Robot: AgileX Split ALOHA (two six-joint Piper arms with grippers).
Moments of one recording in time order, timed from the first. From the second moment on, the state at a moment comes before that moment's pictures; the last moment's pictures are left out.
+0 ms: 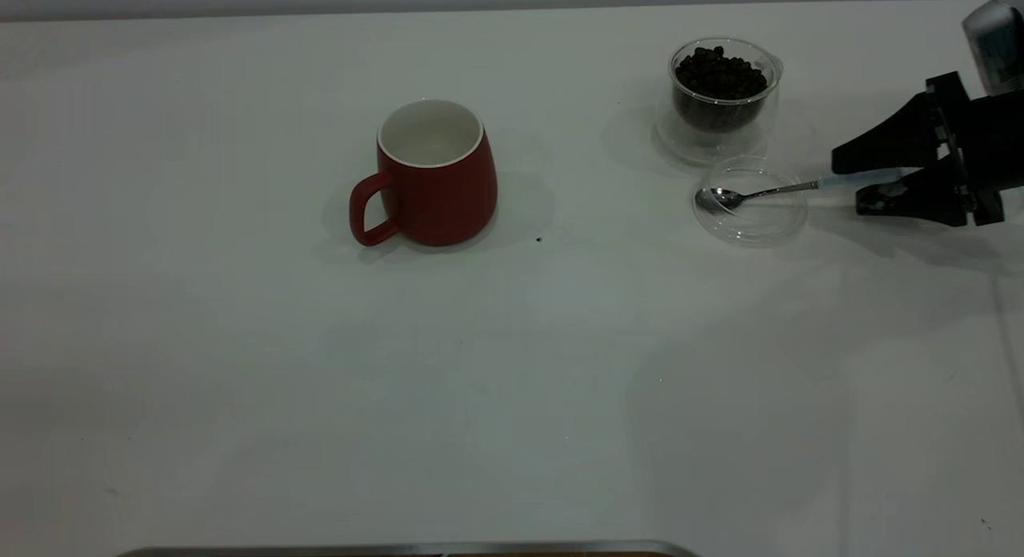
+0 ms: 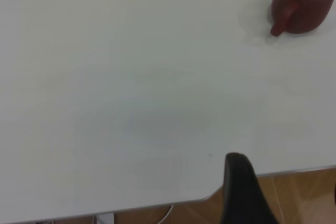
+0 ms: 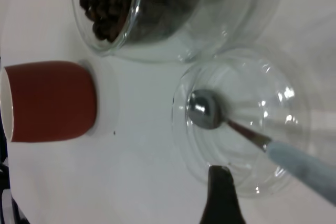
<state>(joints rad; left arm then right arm) 0.00 -0.02 -0.49 -0.08 1.14 0.09 -0.29 2.57 -1.31 1.38 0.96 -1.31</state>
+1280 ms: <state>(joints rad) 0.00 -0.02 -0.49 -0.08 1.14 0.09 -0.29 2.57 -1.31 1.38 1.00 -1.32</state>
